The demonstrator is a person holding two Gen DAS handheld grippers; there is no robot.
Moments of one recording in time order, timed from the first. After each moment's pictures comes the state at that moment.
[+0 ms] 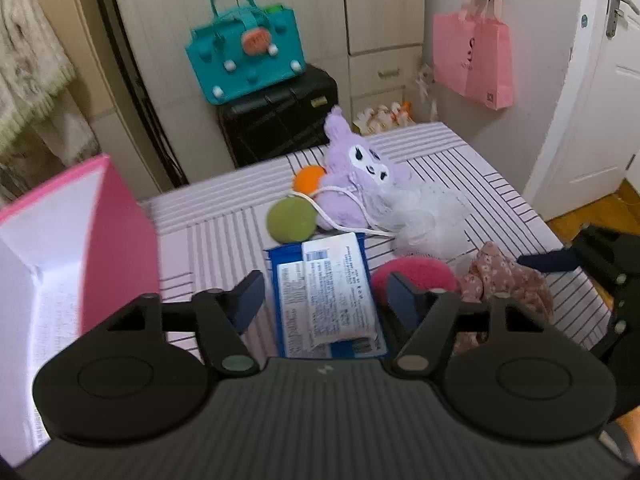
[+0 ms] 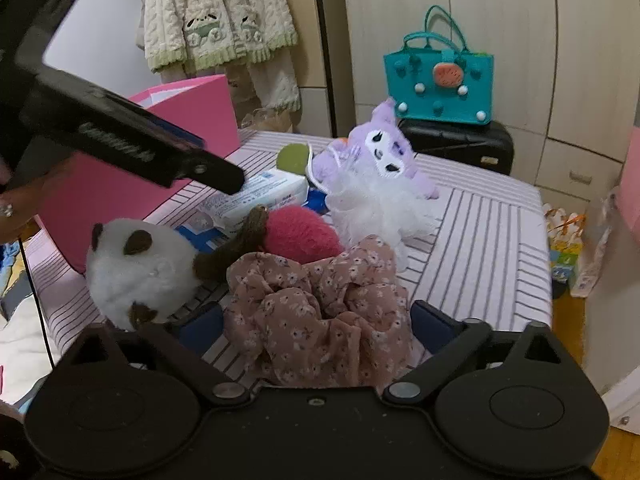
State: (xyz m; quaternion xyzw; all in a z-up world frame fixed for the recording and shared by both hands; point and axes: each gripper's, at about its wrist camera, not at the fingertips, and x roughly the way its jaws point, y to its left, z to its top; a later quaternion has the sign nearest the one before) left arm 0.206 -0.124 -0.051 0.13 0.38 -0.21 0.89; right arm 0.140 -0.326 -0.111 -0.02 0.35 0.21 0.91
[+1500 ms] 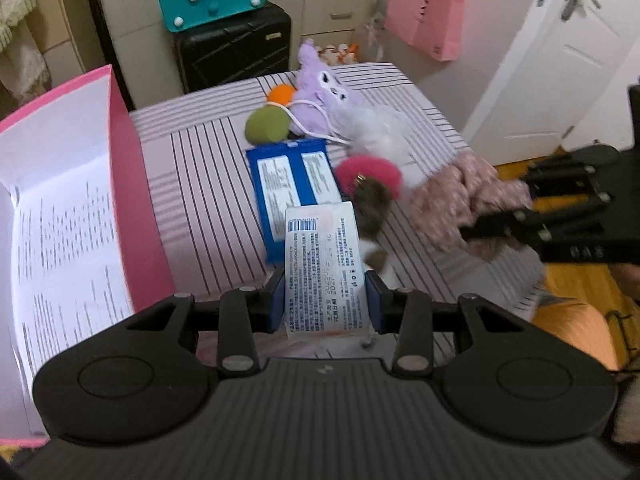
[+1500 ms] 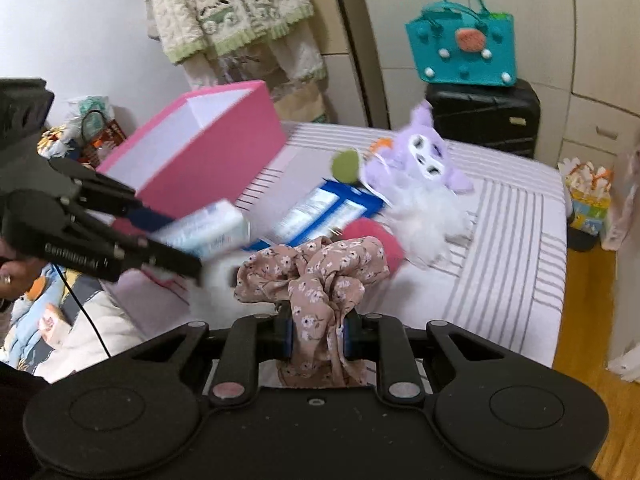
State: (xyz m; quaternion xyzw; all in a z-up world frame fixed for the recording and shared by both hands) left arm 0.185 -0.070 -0.034 0.09 0.49 -0.29 0.82; right arm 0.130 -0.312 -0.036 0.03 0.43 0.25 0.87
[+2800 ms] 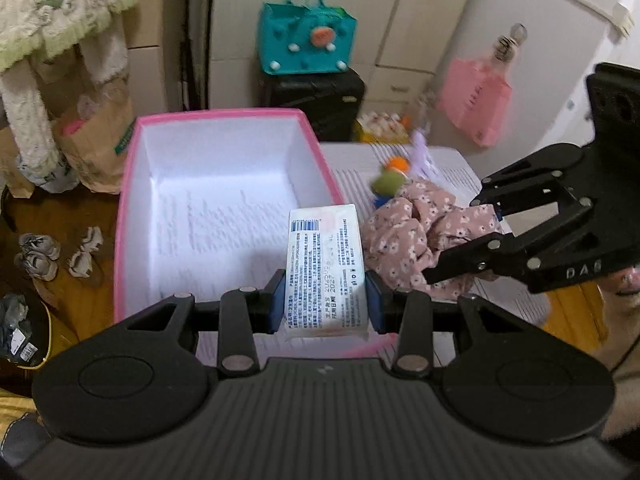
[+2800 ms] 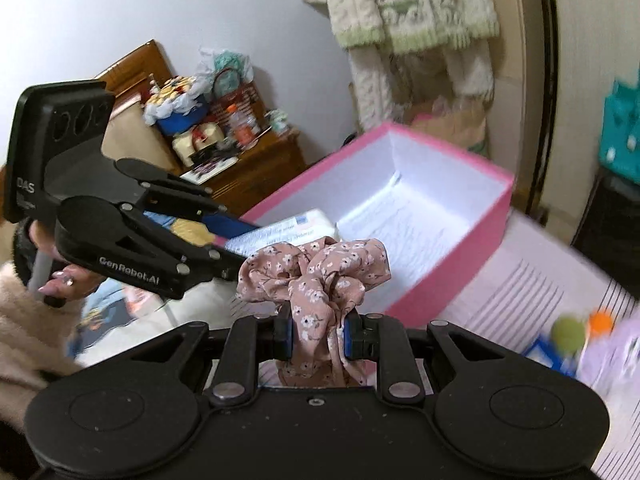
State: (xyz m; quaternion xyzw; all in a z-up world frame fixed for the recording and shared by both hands) left arm 0.171 0.105 0.033 0.00 0.44 -0.25 0.86; right arm 0.199 -0.114 0.047 -0.05 0.42 0.43 0.80
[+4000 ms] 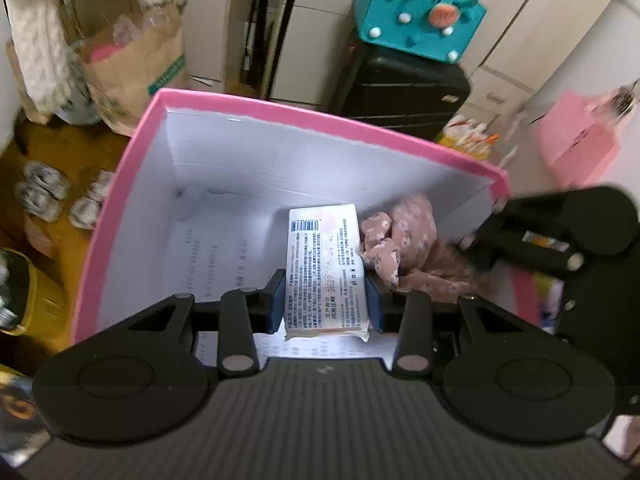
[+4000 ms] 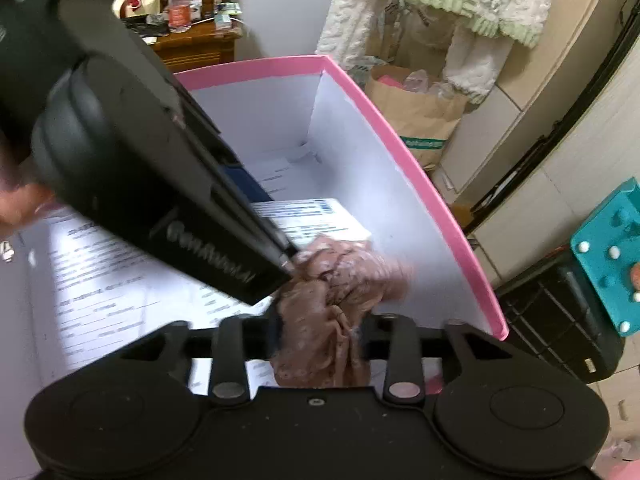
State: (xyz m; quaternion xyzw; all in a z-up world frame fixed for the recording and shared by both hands) left arm 0.377 0.112 -0.070 -0.10 0.51 -0.15 0.84; right arm 0.341 -0.020 -0.051 -0.31 0.42 0.37 0.77
